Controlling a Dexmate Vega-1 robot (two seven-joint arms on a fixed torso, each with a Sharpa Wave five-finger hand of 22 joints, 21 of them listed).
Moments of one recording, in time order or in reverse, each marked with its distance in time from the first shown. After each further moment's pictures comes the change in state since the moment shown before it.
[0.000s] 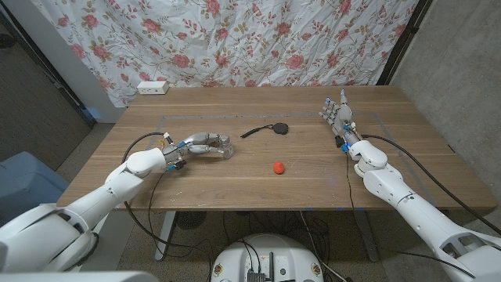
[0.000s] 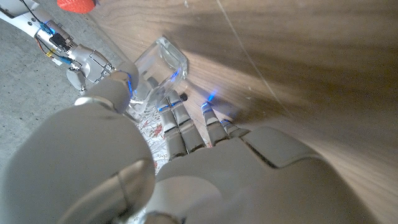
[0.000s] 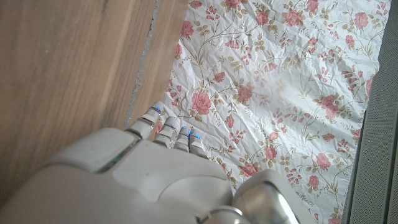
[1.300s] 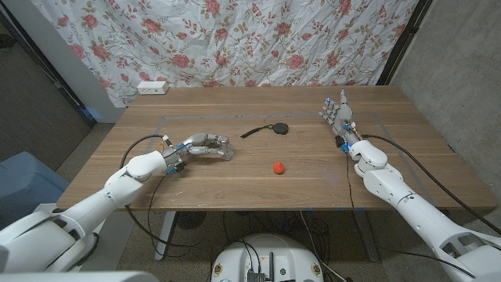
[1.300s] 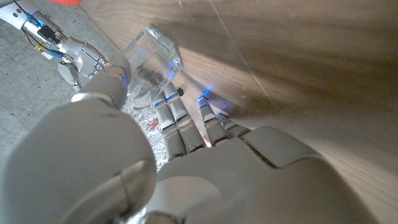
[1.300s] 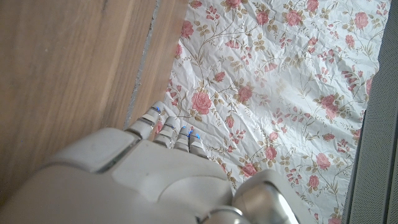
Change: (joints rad) left arm 0.046 0.016 -0.023 -0.056 0.032 0.008 0.110; left_hand 0.057 0.033 -0.080 0.014 -0.001 0.126 -0.013 0.070 0.003 0.148 0.000 0.023 0.031 0.116 -0.002 0.016 0.008 0.087 -0.024 0.016 0.001; right arm 0.001 0.000 0.000 0.002 0.000 0.001 0.001; right_hand 0.000 0.000 0.000 0.000 0.000 0.000 0.000 0.000 0.000 0.000 0.000 0.000 0.003 0.000 0.000 0.000 0.005 0.000 0.000 0.000 0.000
